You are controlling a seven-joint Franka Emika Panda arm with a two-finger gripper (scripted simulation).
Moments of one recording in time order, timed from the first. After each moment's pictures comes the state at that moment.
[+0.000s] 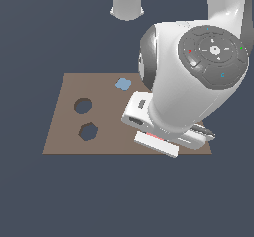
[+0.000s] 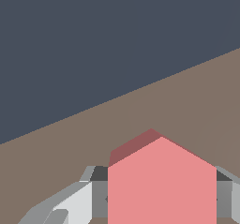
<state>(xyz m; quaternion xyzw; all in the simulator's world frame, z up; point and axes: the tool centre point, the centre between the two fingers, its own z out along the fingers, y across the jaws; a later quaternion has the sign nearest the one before) 0.095 0.084 0.030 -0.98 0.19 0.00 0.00</state>
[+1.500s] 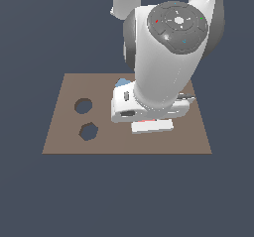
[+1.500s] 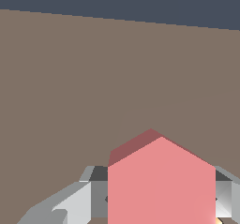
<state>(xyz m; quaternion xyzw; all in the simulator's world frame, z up) 0.050 0.057 0.032 -1.00 -0.04 0.00 0.00</state>
